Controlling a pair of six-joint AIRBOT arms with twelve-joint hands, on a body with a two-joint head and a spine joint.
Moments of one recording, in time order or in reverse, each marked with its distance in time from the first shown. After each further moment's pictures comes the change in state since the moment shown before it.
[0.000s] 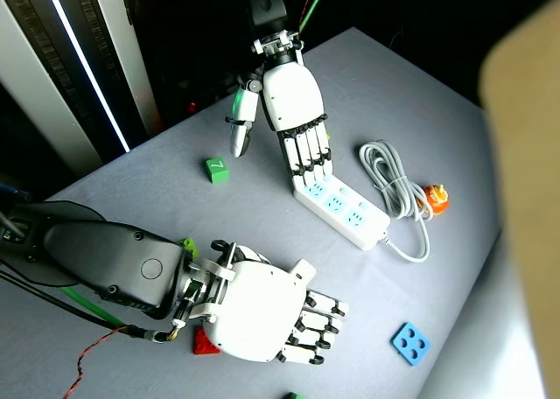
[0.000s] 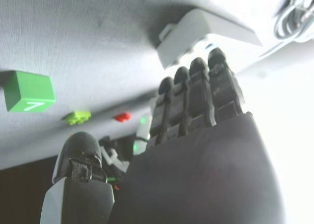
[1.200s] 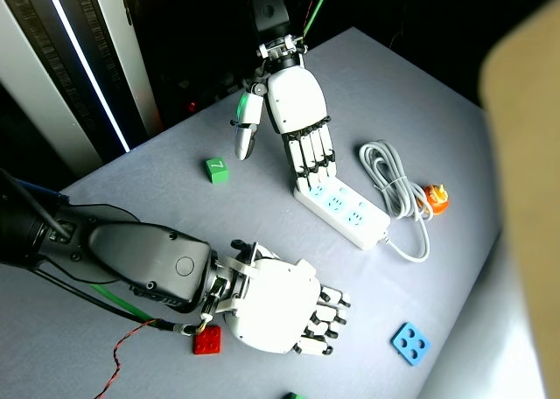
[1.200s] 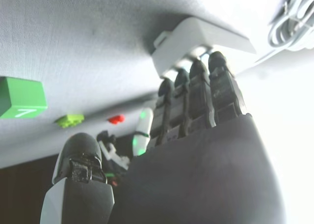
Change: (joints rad) left arm 0.035 -0.007 0.012 0.034 -0.002 -0.061; right arm -0.007 -0.069 0.075 0.000 -0.005 0.023
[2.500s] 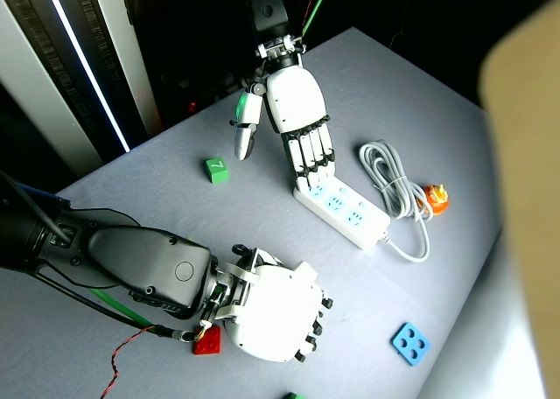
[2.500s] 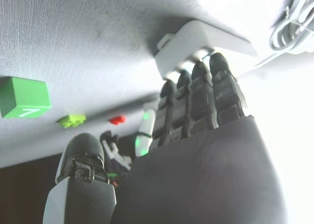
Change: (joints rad) left arm 0.002 0.000 -0.005 -0.012 -0.002 0.000; right arm -0.006 -0.006 0.018 -0.010 0.006 0.003
